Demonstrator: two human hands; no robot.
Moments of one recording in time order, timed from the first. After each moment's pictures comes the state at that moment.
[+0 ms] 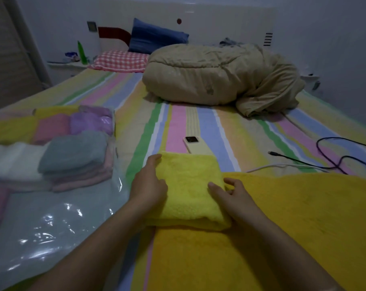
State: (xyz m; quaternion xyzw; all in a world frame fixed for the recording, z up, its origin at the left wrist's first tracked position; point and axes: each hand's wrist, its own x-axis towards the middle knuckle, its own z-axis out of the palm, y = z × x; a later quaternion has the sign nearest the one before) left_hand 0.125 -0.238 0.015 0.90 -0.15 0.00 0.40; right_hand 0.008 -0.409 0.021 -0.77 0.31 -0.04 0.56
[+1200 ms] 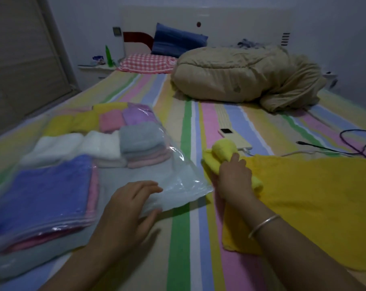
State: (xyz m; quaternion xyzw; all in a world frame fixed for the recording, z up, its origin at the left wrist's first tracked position) left_hand 0.040 -0.003 0.028 0.87 -0.40 0.17 0.24; right_hand 0.047 -0.276 0.016 -0.96 0.26 -0.08 -0.05
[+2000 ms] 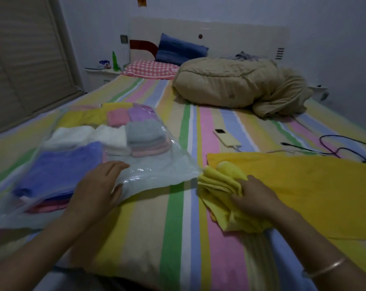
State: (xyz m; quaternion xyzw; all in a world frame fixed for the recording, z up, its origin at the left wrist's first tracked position) left_hand 0.036 0.059 0.031 0.90 -0.33 0.26 0.13; right_hand -0.094 -0.288 0.060 -0.97 0.19 0.07 0.10
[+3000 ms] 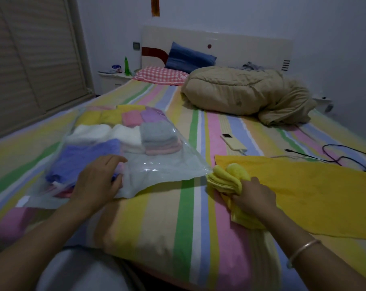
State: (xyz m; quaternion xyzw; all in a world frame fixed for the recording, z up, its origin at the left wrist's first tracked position) left_hand 0.029 0.099 0.041 0.90 -0.27 0.29 0.16; right_hand -0.087 -0.268 0.033 -0.97 0.25 -0.03 0.01
